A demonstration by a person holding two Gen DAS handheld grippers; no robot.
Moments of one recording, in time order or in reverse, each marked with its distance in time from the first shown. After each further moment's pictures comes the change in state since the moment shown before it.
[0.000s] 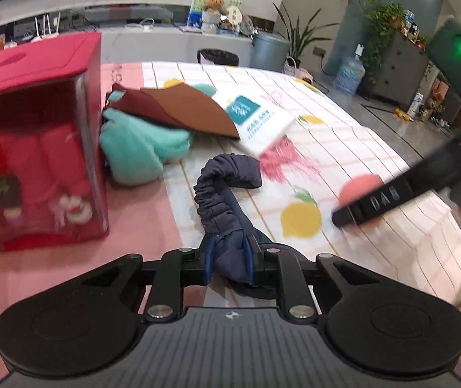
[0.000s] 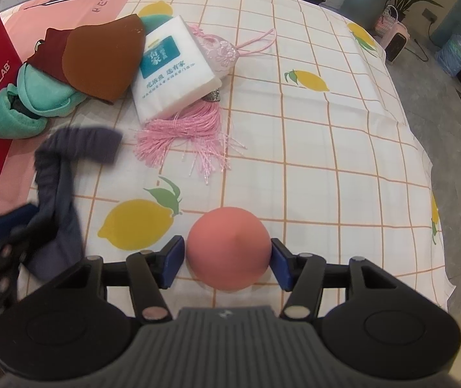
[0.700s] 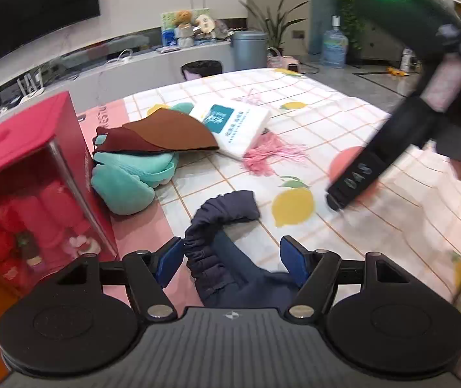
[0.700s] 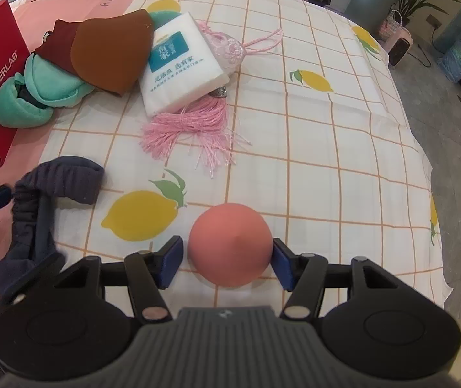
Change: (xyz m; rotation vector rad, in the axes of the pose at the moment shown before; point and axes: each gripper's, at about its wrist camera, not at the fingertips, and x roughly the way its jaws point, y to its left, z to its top) left arm -0.023 -0.033 -0.012 0.264 -0.006 0.060; right arm -0.002 0.004 -0.003 -0.031 -0.001 -0.004
